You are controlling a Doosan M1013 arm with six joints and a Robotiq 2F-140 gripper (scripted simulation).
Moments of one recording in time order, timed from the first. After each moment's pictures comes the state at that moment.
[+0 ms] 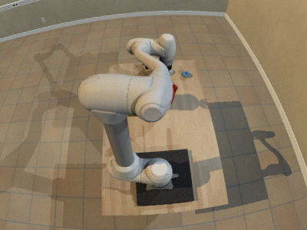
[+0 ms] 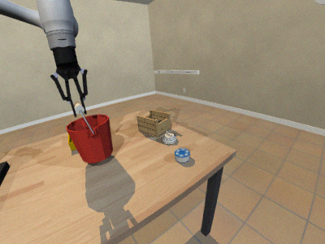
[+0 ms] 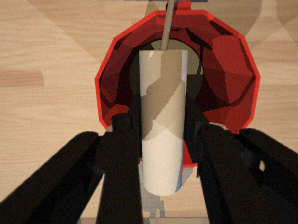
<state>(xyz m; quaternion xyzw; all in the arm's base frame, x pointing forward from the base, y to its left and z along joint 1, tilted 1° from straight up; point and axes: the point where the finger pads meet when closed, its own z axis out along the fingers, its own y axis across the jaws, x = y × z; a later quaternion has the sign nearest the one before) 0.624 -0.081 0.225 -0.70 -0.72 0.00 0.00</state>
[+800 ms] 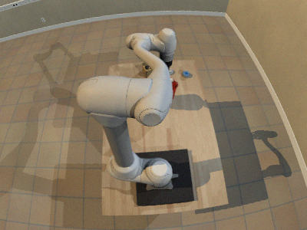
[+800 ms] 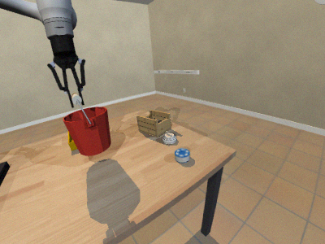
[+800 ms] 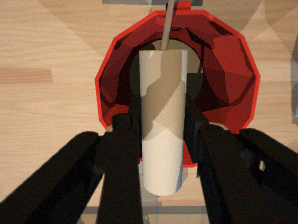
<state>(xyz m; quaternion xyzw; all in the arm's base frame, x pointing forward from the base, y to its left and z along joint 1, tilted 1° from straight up) 0.625 -0.081 0.263 -0.70 -0.72 0.00 0.00</state>
